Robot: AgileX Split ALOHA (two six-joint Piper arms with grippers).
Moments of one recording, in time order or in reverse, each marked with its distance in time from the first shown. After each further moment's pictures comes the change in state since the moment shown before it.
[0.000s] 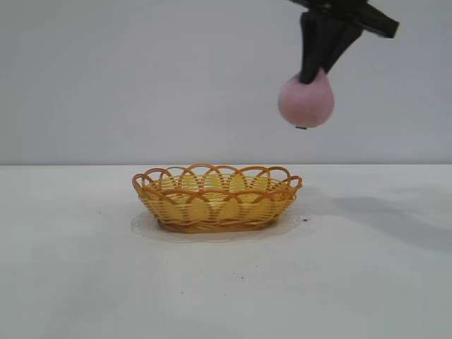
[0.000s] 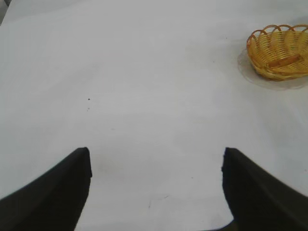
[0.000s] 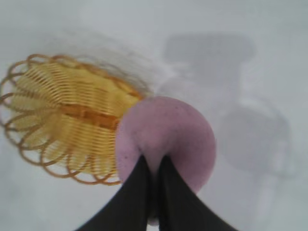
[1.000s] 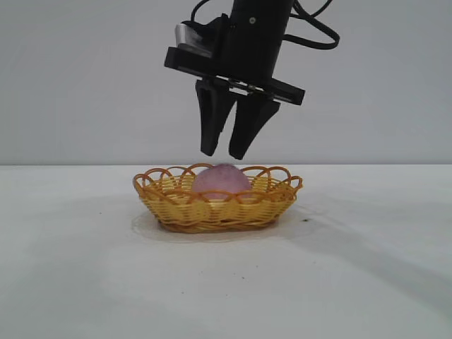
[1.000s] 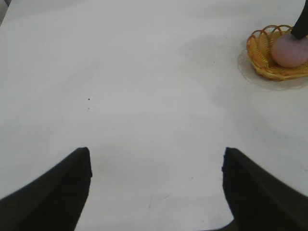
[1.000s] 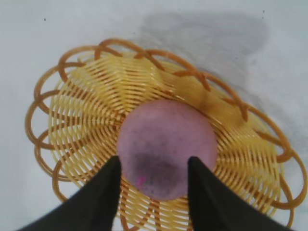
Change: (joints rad) left arm 0.000 0.000 0.000 0.000 0.000 0.000; right arm 0.167 0.167 0.000 -0.011 -0.126 -0.002
